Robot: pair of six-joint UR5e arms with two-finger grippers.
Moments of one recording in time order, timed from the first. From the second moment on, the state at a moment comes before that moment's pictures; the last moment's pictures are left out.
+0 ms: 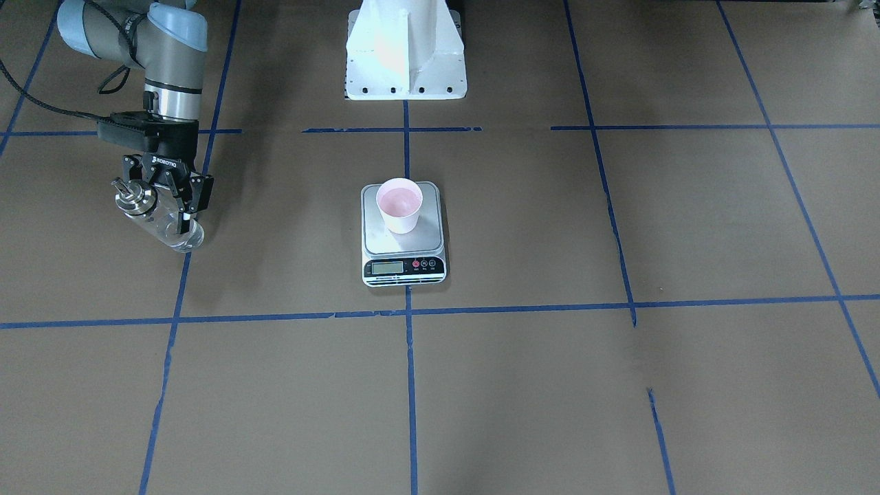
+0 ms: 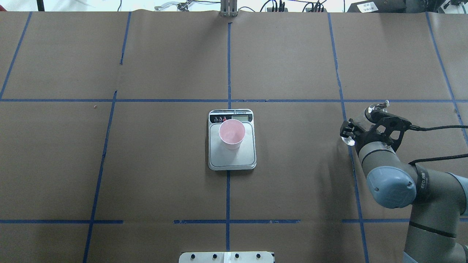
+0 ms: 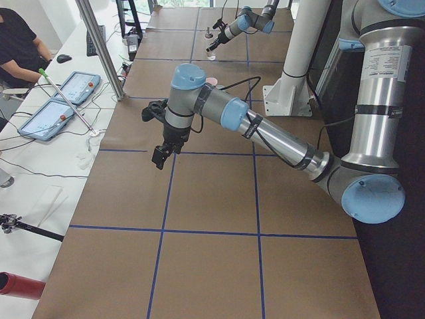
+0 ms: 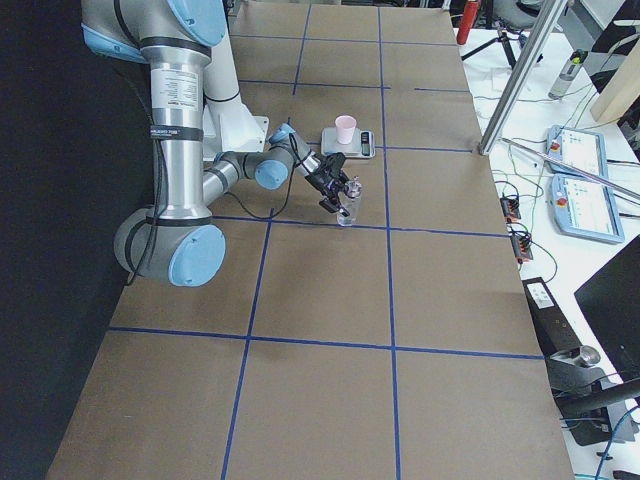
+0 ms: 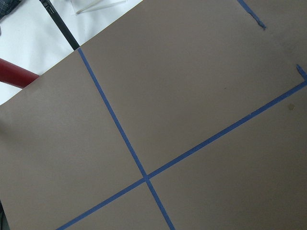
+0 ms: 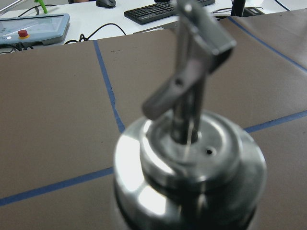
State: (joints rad) left arm -1.50 -1.62 -2.03 -1.50 -2.16 0.16; right arm 0.37 -1.58 2.00 -1.33 0.99 1.67
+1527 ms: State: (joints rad) left arm -1.50 -1.62 -2.03 -1.50 -2.16 0.15; right arm 0.35 -1.58 1.97 -1.33 0.97 1.67
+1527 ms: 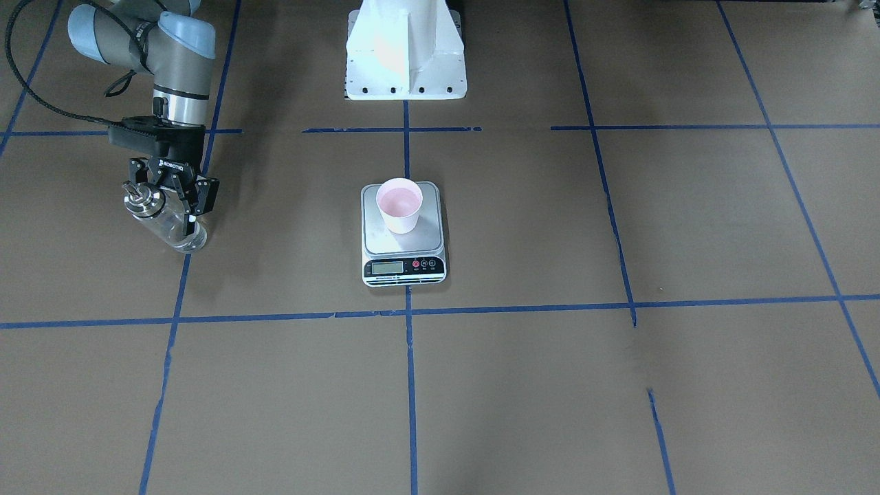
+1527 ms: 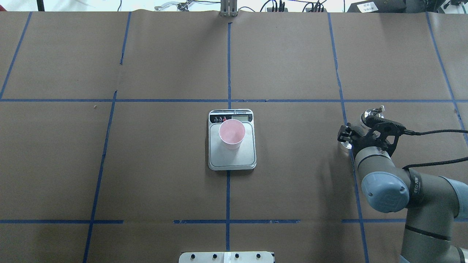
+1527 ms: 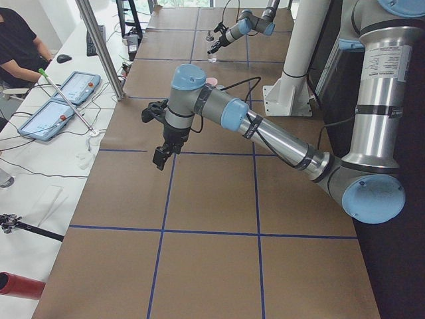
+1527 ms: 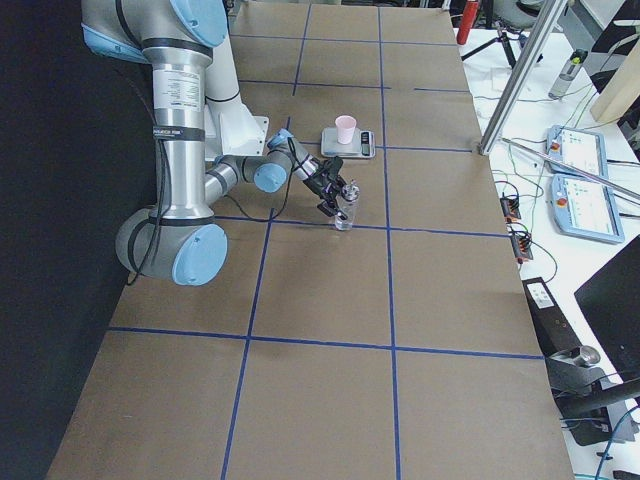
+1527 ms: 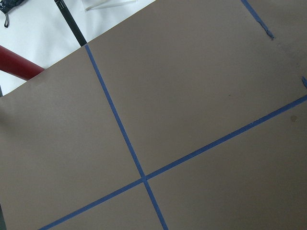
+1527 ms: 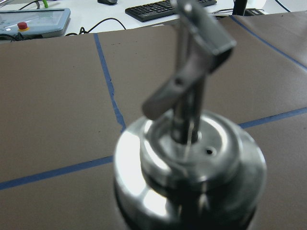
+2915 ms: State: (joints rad) left arm -1.50 -1.62 -2.04 -1.50 -2.16 0.14; right arm 0.35 -1.58 1.97 -1.33 0.97 1.65
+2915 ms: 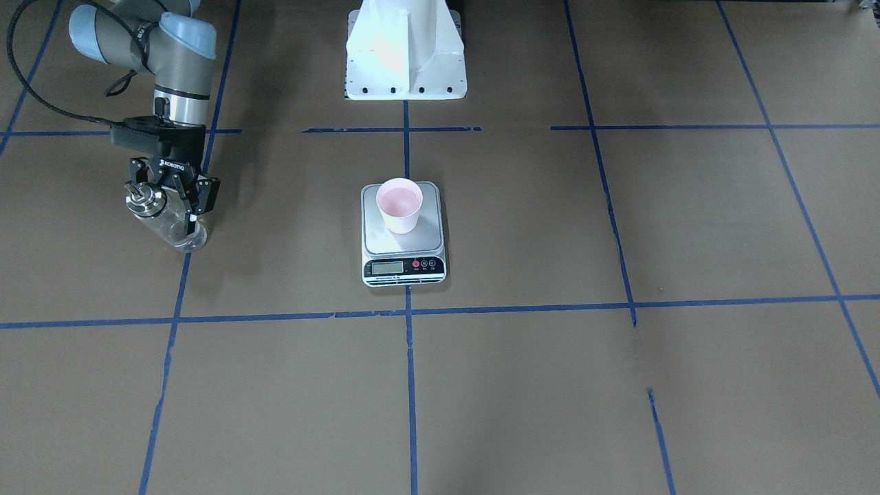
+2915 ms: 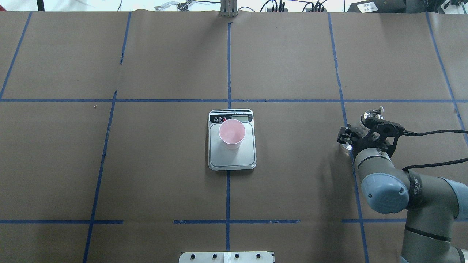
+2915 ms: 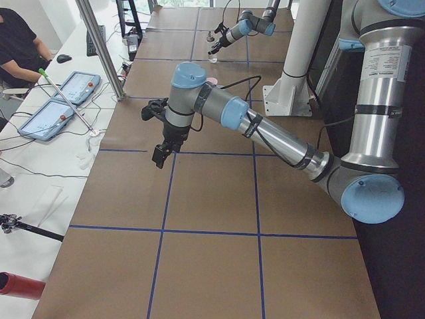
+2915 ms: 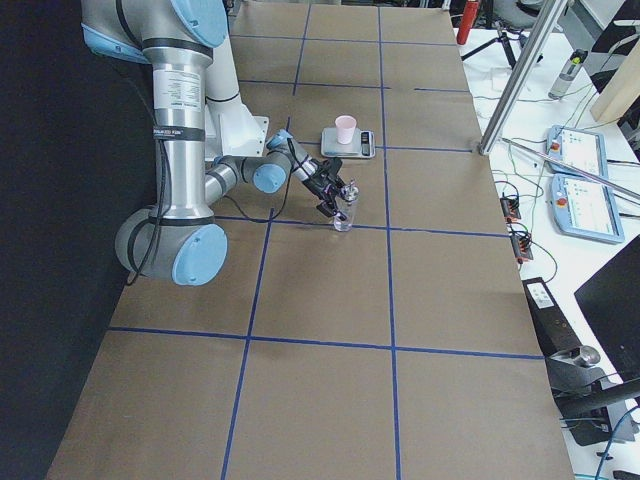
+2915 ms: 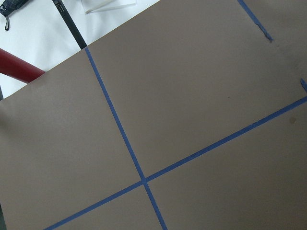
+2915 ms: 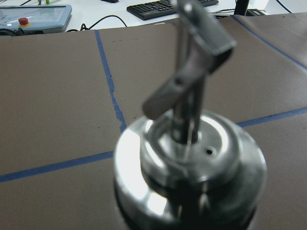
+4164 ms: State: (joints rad) left arm -1.50 -1.62 -2.04 -1.50 -2.16 0.15; right arm 0.35 -1.59 2.03 -1.36 1.10 1.65
